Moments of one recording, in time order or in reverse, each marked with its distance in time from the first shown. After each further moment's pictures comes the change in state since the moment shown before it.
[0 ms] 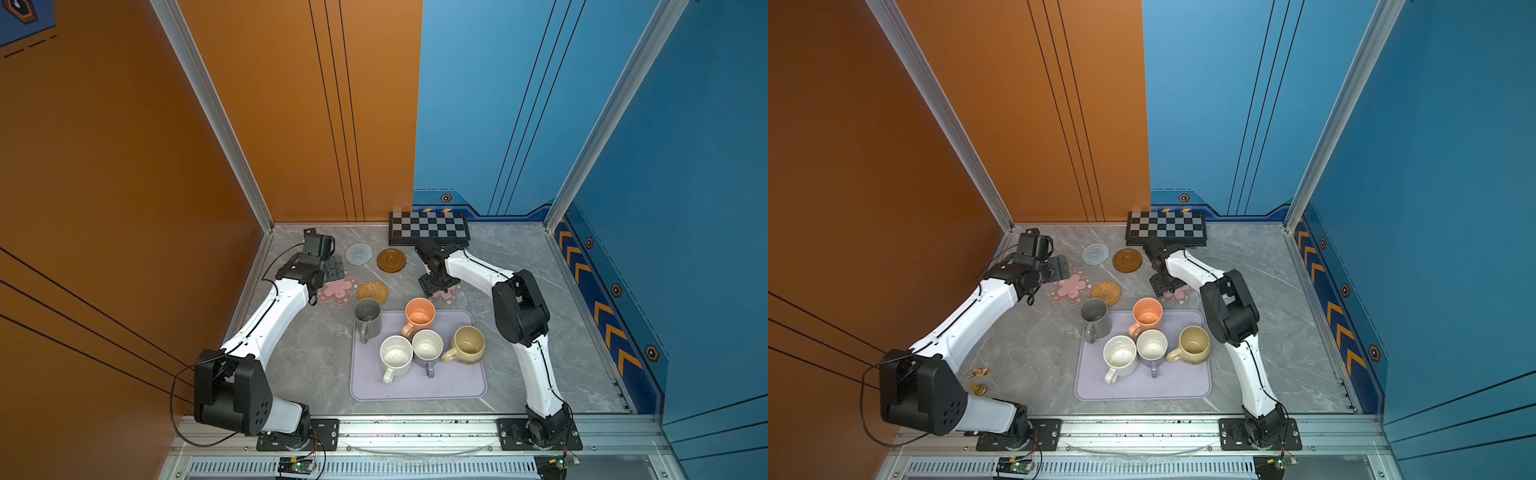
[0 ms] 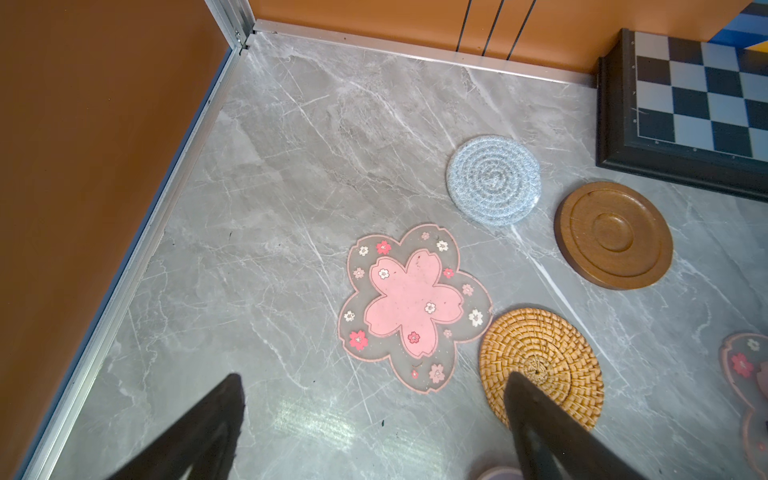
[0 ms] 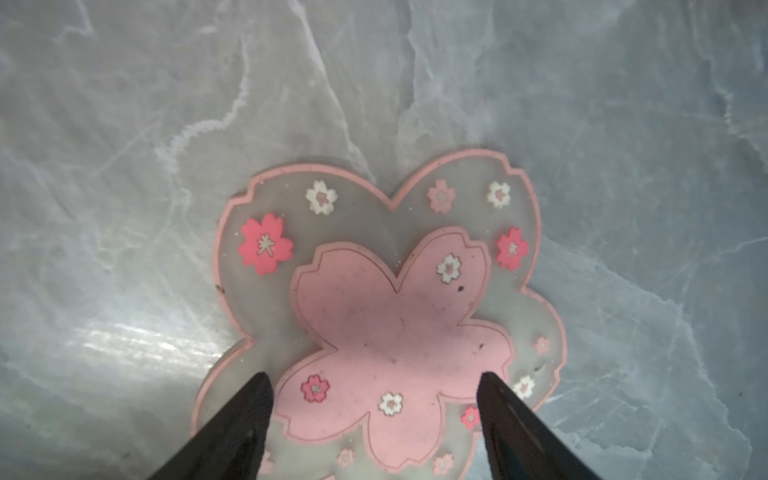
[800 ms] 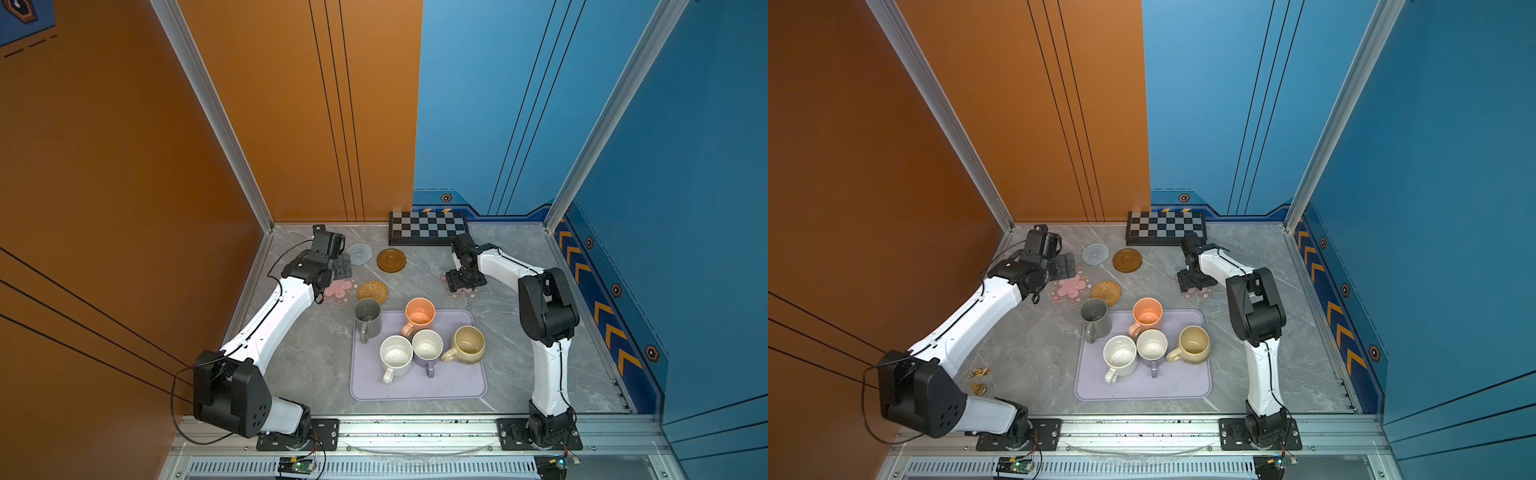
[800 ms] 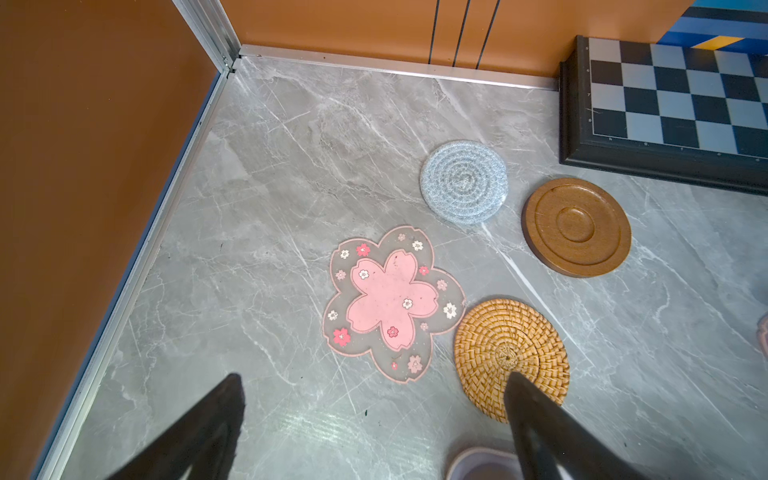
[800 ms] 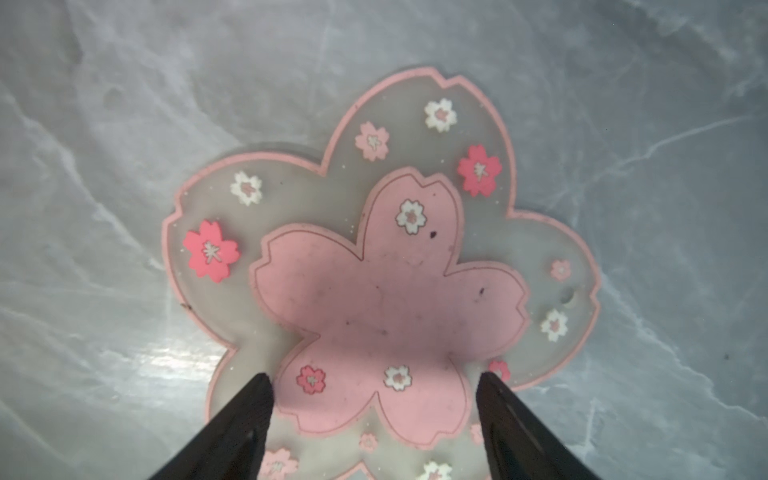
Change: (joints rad) left arm -0.082 -0.001 0.057 -0.055 -0.046 -0.009; right arm -0.215 -0.116 -0.207 0.147 -0.121 -0.003
